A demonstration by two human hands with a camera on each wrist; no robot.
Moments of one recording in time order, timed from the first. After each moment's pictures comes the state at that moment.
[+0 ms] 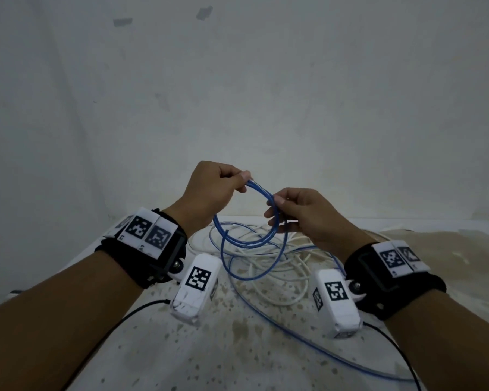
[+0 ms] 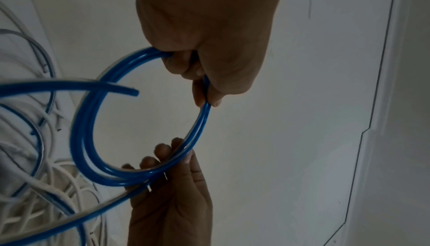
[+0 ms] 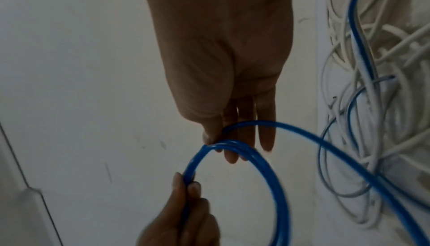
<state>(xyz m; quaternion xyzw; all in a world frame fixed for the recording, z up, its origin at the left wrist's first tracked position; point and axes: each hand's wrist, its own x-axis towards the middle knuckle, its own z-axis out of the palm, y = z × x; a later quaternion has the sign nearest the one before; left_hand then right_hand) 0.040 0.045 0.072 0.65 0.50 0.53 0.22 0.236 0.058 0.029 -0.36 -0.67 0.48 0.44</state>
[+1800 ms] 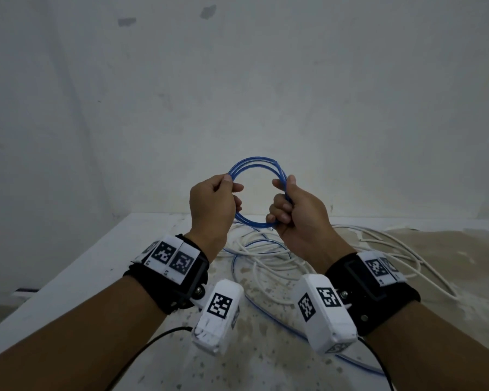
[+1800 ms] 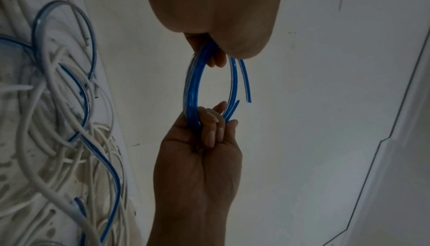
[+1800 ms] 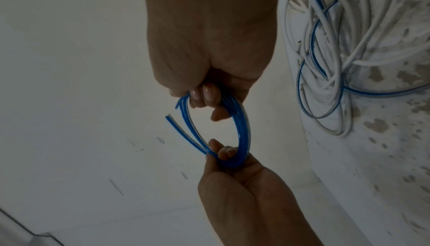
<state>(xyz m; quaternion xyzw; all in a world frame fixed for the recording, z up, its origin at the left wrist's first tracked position) 0.058 0.036 0.041 0.45 0.48 0.70 0.27 0.194 0.042 0.030 -0.25 -0.37 0.66 0.60</state>
